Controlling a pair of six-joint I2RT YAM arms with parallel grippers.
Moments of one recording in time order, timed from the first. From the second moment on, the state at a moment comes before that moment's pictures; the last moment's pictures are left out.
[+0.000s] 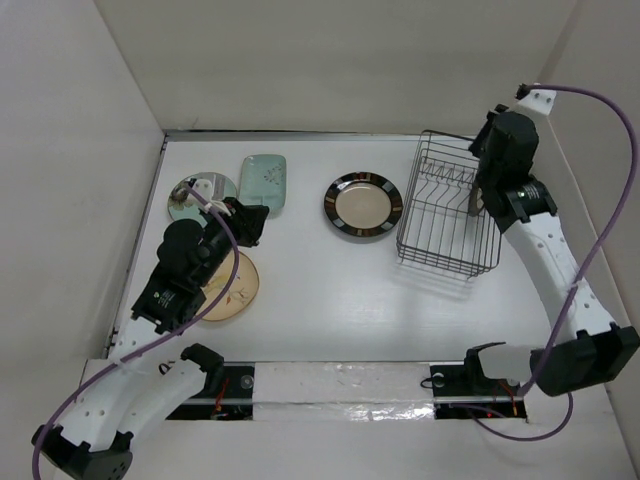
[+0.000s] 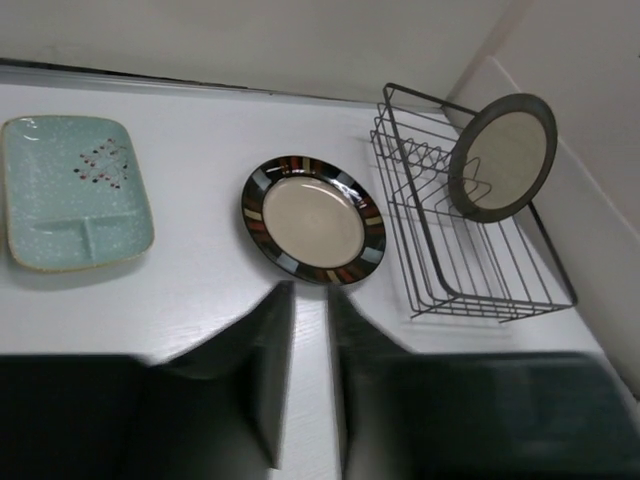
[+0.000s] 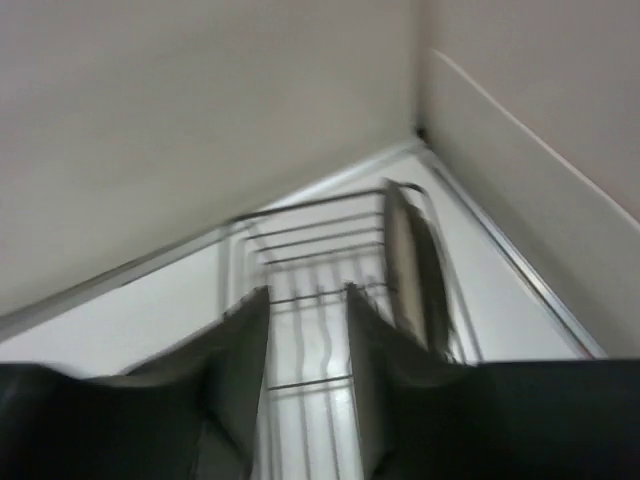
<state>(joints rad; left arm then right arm) -0.49 0.70 0.83 -0.18 -0.02 -0.41 0.17 1.31 1.41 -0.27 0.59 0.26</state>
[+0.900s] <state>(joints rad) -0.46 0.58 0.83 -0.19 -0.11 -0.42 0.75 2.49 2.25 -0.19 0.31 0.63</state>
